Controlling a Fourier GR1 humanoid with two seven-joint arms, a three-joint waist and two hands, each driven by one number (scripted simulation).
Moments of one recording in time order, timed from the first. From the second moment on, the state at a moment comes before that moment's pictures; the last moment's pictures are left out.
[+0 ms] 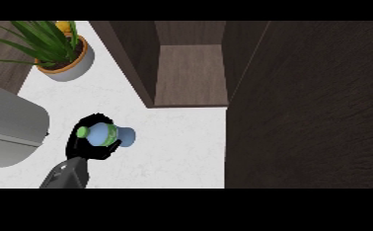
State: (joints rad) left arm -0.38 0.18 0.30 -0.41 0.17 -0.44 -0.74; right arm 0.84 -0.25 -0.25 -2.37 -0.52 0.49 -0.19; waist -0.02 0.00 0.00
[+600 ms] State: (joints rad) left arm -0.28 0.13 0.27 -0.65 0.19 -0.34 -0.74; right arm 0.90 -0.26 -0.29 -2.37 -0.55 0.52 -0.22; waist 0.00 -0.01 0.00
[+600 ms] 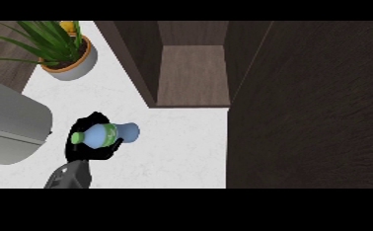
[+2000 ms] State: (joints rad) left arm -0.30 0.04 -0.25 -1.16 0.30 0.47 -0.37; right arm 0.88 -0.31 -0.30 -2.35 -0.61 0.51 -0.23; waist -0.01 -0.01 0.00
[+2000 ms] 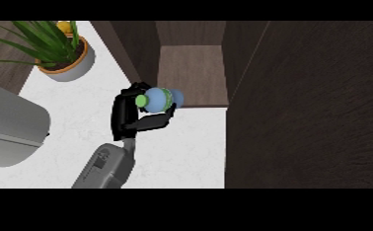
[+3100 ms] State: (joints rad) left arm -0.36 0.11 -0.25 -1.13 0.23 0.72 -0.25; right arm 0.83 -0.35 -0.25 -2.33 -0.64 0.51 -0.25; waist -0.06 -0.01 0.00
